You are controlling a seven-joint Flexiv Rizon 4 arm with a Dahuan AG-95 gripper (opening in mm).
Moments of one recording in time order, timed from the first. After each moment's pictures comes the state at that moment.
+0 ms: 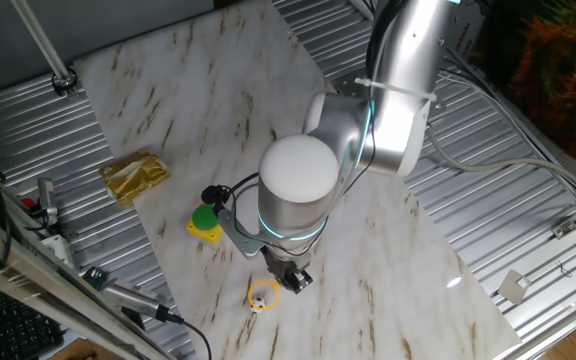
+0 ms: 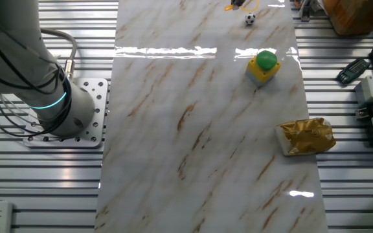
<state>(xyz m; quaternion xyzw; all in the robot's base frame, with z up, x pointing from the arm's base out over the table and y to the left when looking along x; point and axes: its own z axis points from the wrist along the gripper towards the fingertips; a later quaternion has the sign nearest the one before) 0.510 0.329 0.081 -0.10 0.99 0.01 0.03</state>
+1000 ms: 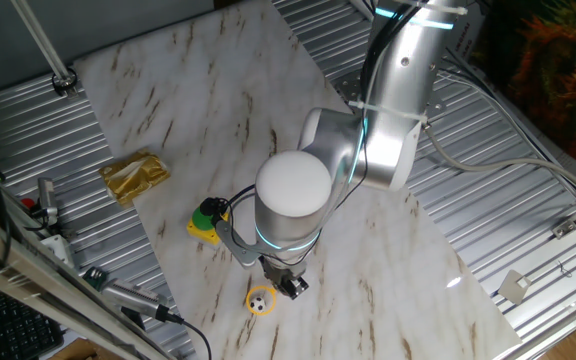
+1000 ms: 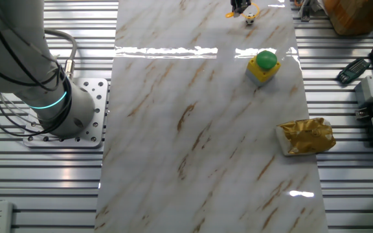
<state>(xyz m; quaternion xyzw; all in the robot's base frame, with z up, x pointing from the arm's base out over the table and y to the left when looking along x) 0.515 0.330 0.052 -0.10 0.99 0.01 0.03</state>
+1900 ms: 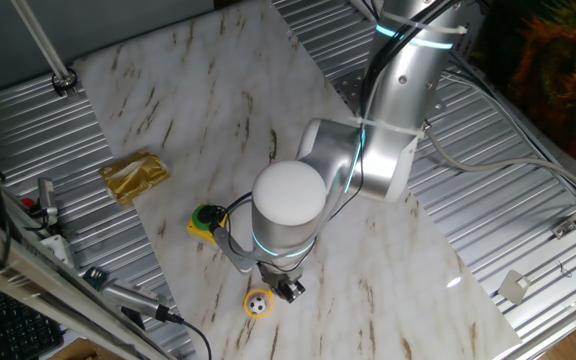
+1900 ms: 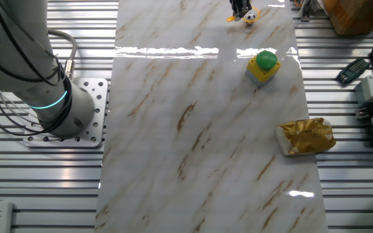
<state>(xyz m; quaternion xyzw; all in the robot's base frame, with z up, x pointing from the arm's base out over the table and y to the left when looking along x) 0.522 0.329 0.035 -0.11 0.99 0.00 0.03</state>
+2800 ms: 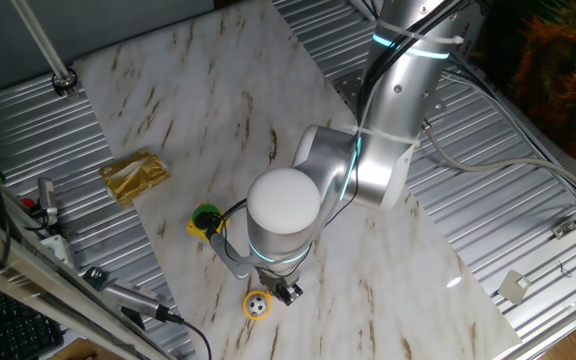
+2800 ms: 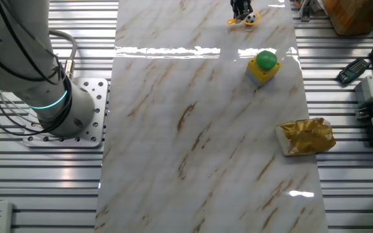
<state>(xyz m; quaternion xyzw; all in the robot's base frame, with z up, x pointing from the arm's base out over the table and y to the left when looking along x) 0.524 0.328 0.026 -0.11 0.99 0.00 0.02</state>
